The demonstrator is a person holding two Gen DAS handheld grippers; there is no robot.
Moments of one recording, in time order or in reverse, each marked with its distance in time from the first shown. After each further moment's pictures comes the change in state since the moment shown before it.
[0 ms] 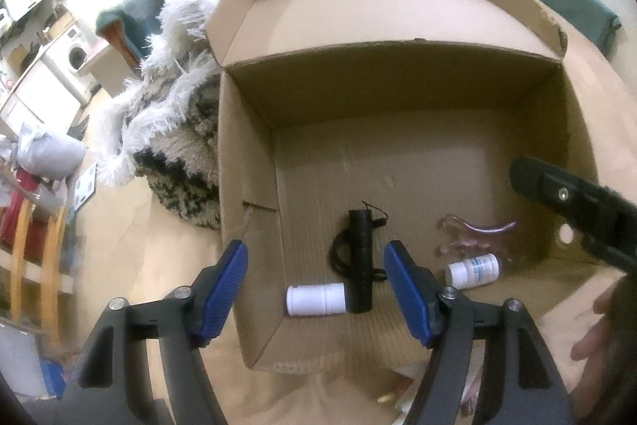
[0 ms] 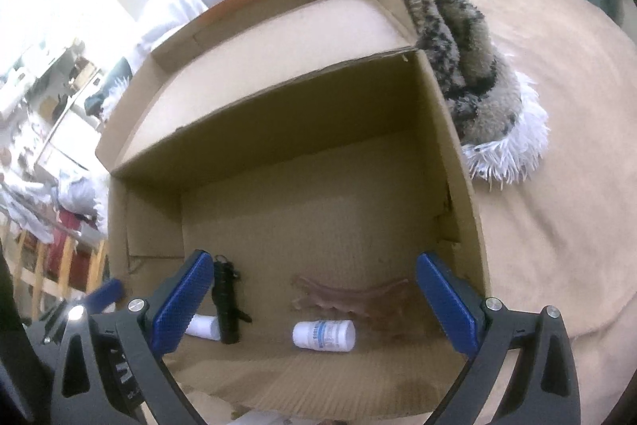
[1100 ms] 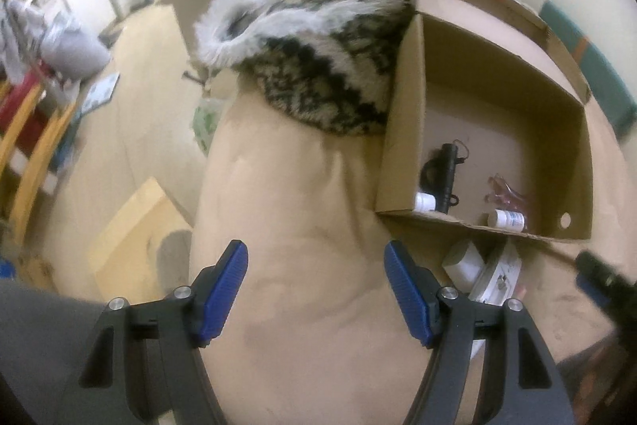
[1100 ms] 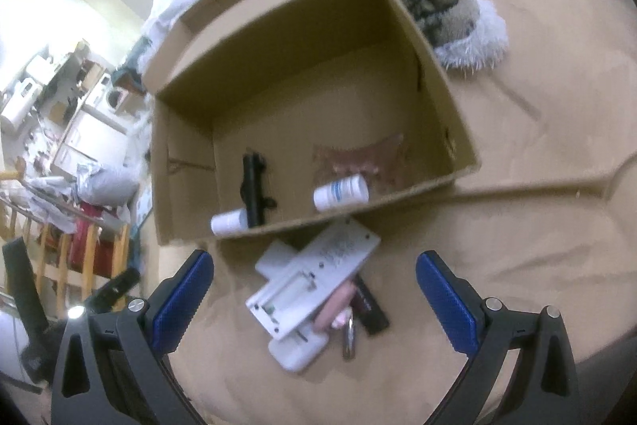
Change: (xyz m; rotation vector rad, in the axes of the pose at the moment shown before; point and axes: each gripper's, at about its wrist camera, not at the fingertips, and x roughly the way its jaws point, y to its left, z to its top) left arm -0.037 0.117 -0.102 -0.345 0.050 -0.050; right arm -0.050 0.000 -0.099 0.069 0.094 0.057
